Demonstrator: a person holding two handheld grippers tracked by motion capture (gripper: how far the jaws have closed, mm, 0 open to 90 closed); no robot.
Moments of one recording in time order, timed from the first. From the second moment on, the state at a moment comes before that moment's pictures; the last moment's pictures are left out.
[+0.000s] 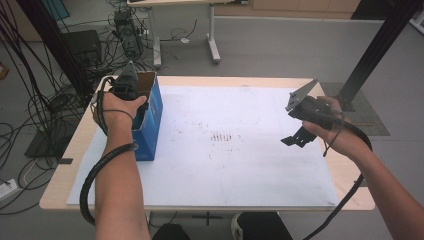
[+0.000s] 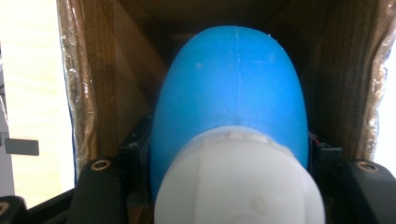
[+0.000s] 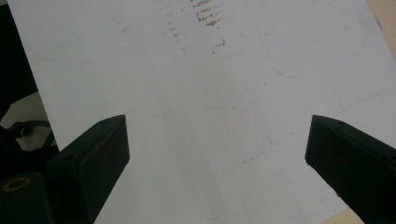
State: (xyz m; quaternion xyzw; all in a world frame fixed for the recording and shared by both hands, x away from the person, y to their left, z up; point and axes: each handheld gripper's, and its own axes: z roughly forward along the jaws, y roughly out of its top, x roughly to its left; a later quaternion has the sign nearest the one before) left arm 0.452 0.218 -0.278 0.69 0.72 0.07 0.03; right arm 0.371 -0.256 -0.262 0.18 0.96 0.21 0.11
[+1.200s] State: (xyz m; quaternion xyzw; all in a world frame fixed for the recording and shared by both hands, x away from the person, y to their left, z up) left arm 0.451 0.218 -0.278 0.69 0.72 0.07 0.04; right arm 0.369 -0.253 -0.261 0.17 0.96 0.21 0.11
